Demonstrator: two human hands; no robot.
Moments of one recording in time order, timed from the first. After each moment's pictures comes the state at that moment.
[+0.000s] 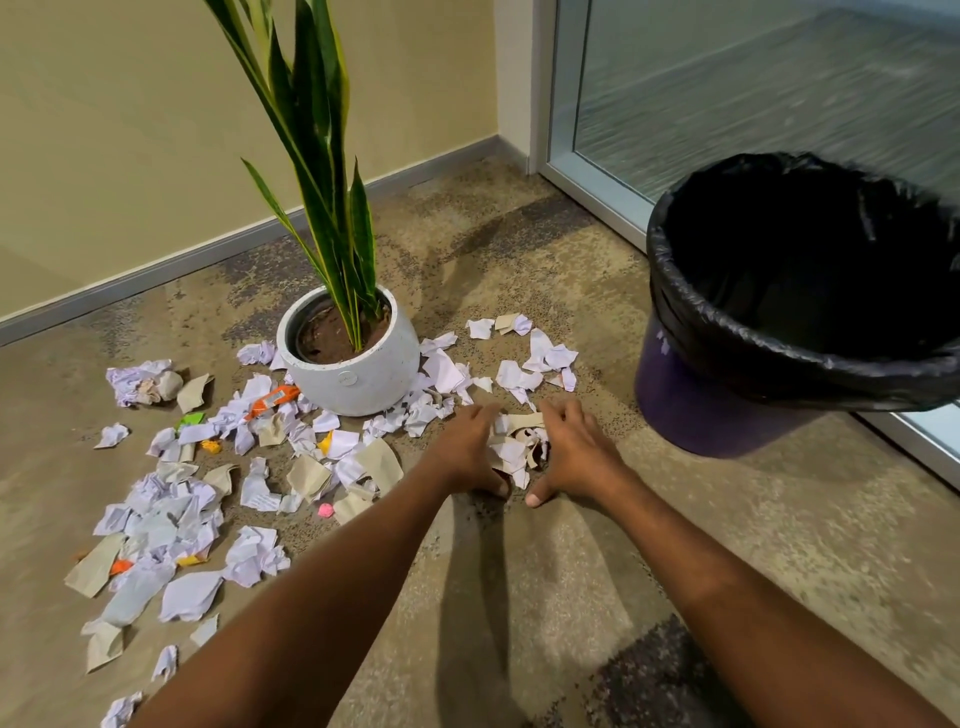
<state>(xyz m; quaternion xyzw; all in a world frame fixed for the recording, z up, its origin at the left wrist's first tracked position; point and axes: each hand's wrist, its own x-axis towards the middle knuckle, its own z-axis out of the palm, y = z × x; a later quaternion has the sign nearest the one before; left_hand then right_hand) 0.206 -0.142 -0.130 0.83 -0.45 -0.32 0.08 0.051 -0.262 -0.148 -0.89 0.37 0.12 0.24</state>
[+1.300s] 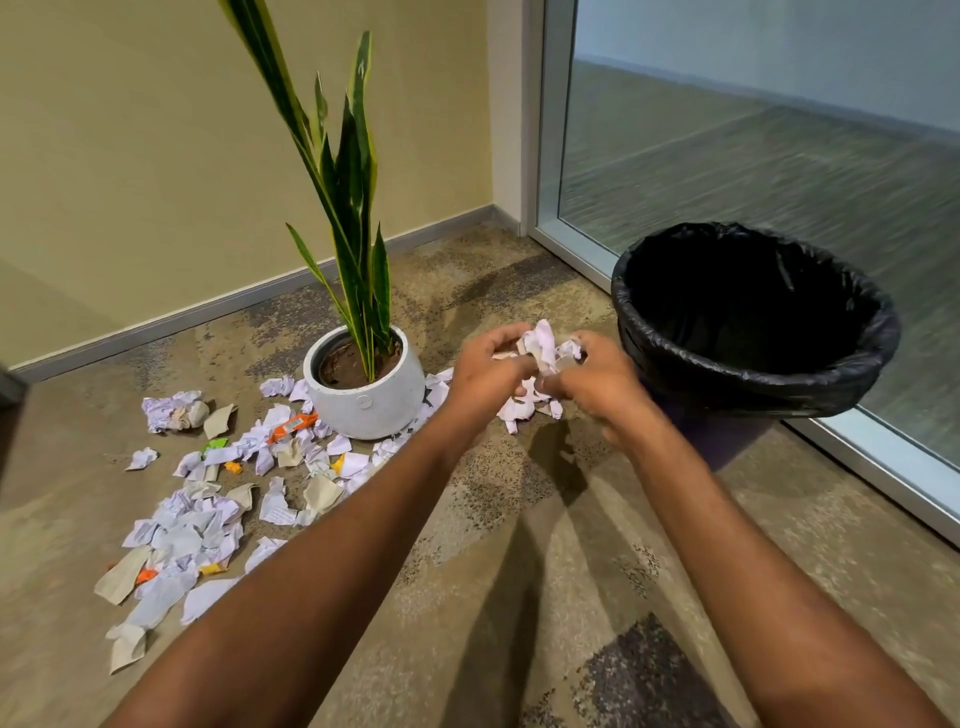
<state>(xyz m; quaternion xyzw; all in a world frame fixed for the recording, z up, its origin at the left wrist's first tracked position) 0.160 -0.168 0.021 0.69 -0.28 -0.33 0.58 0.041 -0.270 0.014 -0.68 0.44 -0.21 0.55</state>
